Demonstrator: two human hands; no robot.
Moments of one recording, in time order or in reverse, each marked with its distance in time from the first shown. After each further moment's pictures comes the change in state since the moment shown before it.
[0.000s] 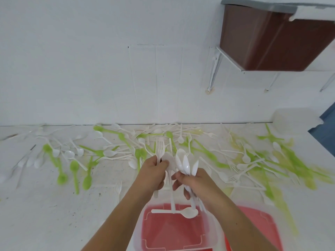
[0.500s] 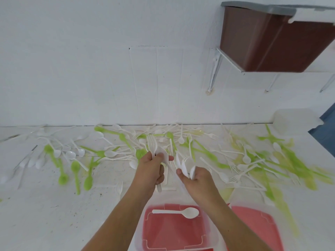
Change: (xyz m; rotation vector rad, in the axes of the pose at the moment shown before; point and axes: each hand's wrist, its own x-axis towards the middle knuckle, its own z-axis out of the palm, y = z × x) left_hand 0.002 0.008 -0.002 -0.245 0.080 0.047; right_hand 0.005 0.008 0.014 -0.283 0.341 -0.162
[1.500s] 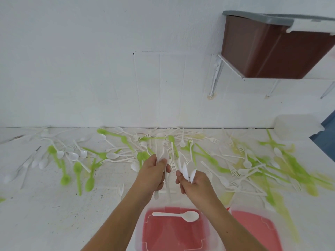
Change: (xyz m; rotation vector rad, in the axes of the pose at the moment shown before) left_hand 0.001 -0.009 -0.008 0.212 -0.084 0.035; right_hand 0.002 0.003 0.004 0.102 -0.102 0.009
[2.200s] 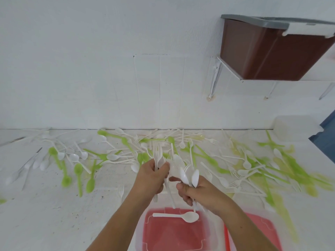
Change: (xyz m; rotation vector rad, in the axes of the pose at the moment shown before) left_hand -0.022 0.010 0.000 0.034 0.054 0.047; right_hand -0.006 -0.002 -0.030 0.185 -0.483 -0.039
